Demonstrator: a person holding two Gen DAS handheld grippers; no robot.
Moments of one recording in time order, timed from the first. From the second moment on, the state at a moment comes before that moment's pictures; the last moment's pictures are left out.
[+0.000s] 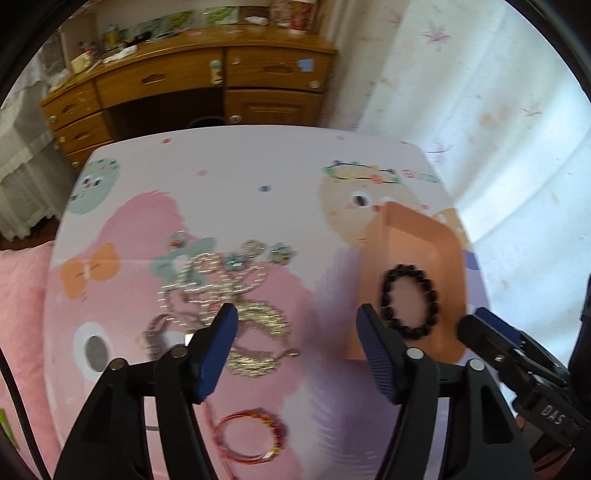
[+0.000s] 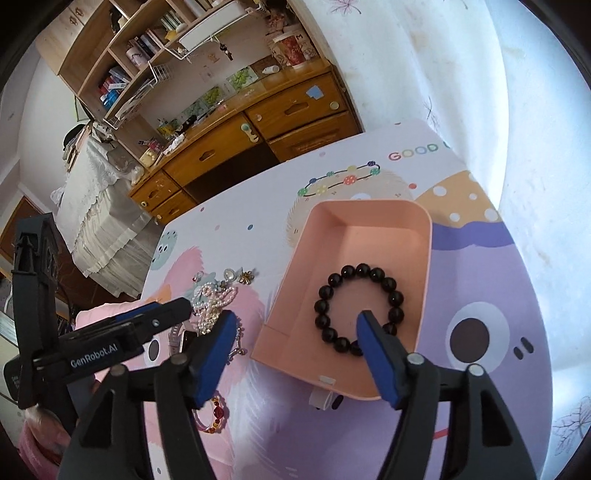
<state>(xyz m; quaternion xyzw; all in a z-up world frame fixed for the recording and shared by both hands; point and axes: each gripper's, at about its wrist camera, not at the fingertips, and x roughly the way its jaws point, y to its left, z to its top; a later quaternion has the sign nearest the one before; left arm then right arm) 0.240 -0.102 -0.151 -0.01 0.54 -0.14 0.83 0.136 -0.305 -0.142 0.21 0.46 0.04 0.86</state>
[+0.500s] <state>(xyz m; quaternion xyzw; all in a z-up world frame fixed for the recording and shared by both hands) 0.248 -0.036 -0.189 0.04 0.59 -0.09 0.80 0.117 -0.228 -0.145 0.12 0.47 0.08 0.87</state>
